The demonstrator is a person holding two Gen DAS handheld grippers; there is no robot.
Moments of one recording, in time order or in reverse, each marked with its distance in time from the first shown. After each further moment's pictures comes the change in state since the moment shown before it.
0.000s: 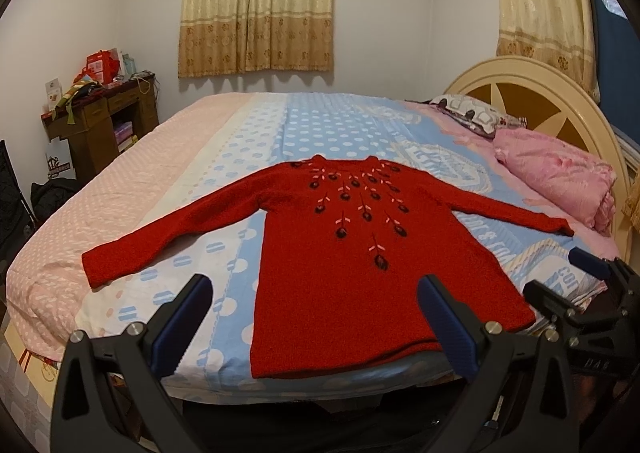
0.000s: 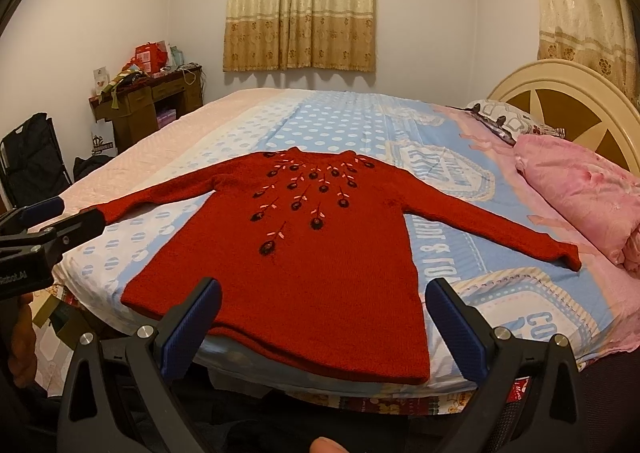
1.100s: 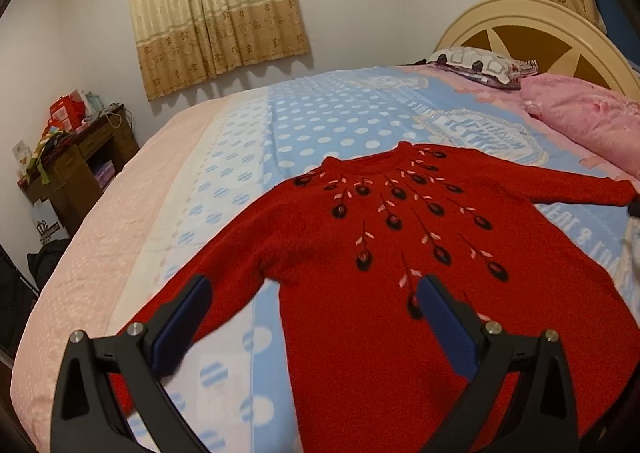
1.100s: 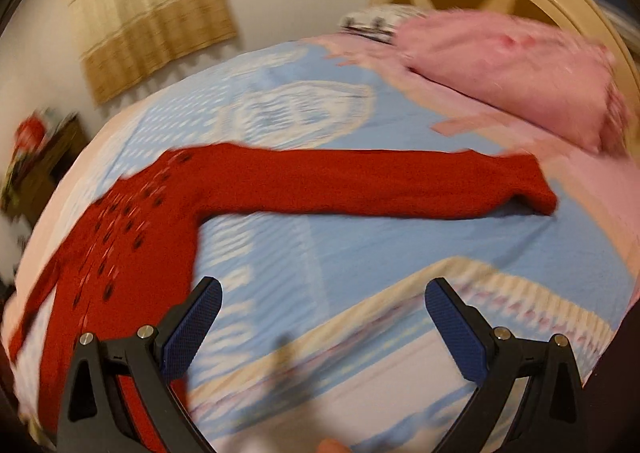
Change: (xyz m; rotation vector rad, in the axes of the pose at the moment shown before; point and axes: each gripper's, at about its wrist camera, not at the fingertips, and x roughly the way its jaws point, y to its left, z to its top) left arm 0.170 0.010 0.073 0.235 0.053 0.043; right arm 0.135 -0.253 0.007 0.501 0.168 -0.216
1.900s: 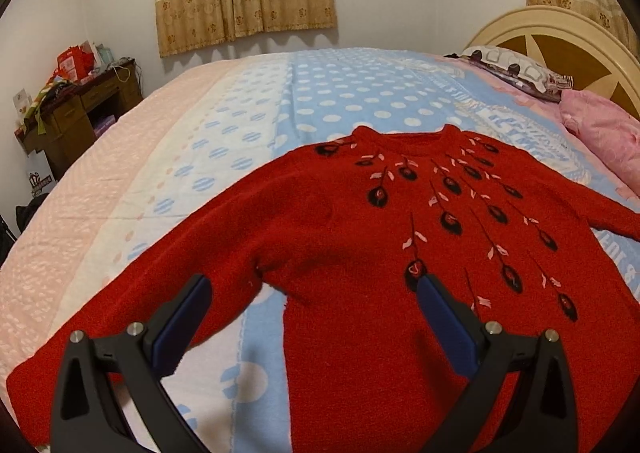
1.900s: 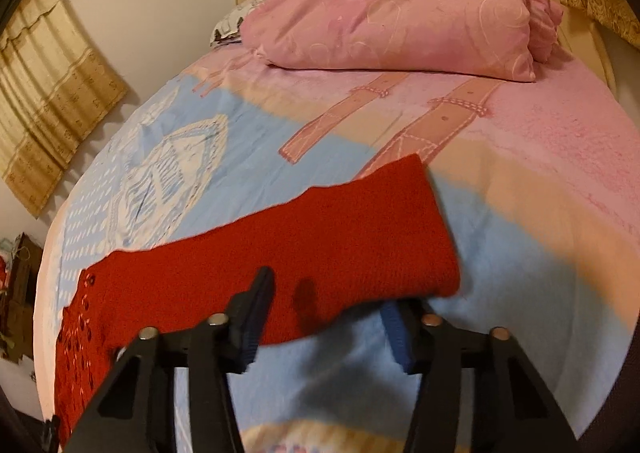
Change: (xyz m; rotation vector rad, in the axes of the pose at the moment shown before) left arm 0.083 0.028 -0.007 -0.153 0.080 -0.006; right arm 0.057 -0.119 0.068 0.346 0.023 -0.133
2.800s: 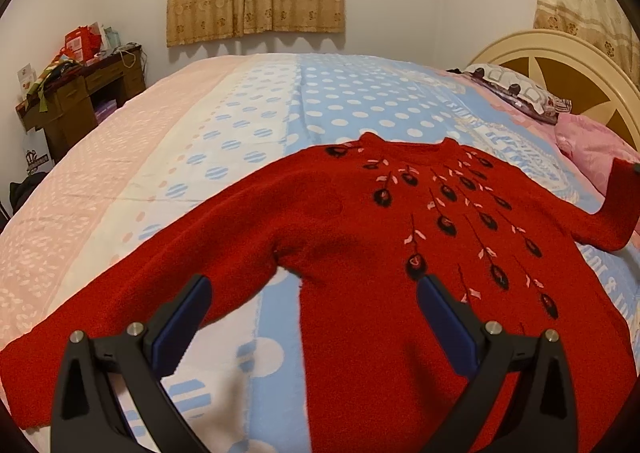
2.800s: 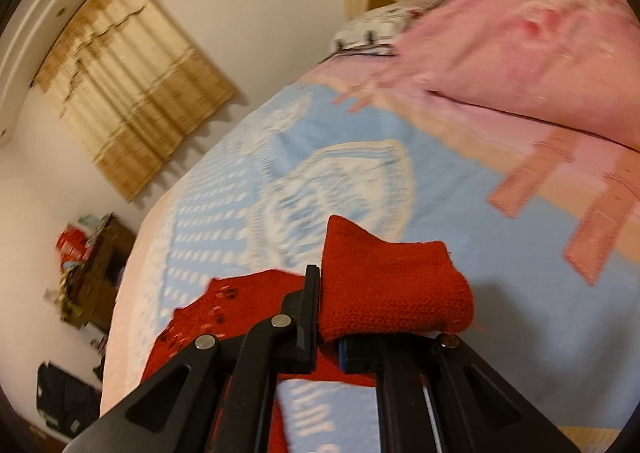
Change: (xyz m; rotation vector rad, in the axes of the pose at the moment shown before) left arm -0.017 0.022 -0.007 -0.077 -0.009 -0.035; right arm -0.040 0.164 0.022 -0.142 -0.026 0.413
